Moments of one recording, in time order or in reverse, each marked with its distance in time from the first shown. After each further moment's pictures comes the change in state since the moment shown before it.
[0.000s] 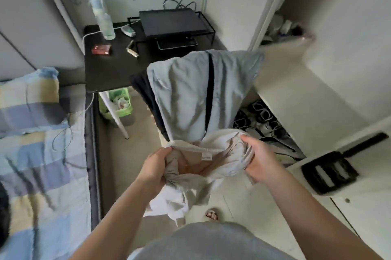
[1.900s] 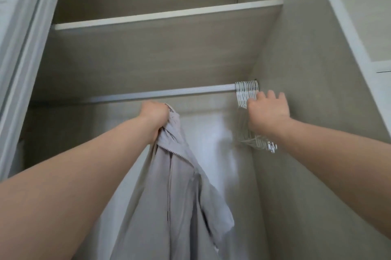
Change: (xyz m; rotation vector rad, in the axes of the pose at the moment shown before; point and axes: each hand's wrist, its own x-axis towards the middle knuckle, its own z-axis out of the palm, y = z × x) left_hand -0.235 0.570 0.831 0.273 -1.183 1.252; right_hand -0.270 -0.779 -0.138 -1.382 2.447 -0.401
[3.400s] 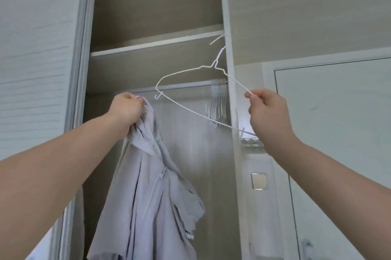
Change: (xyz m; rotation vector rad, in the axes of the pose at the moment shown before) left_hand -0.264 0.129 -0.021 0.201 0.240 0.031; right_hand -0.213 0.194 -0.138 1.749 0.129 0.254
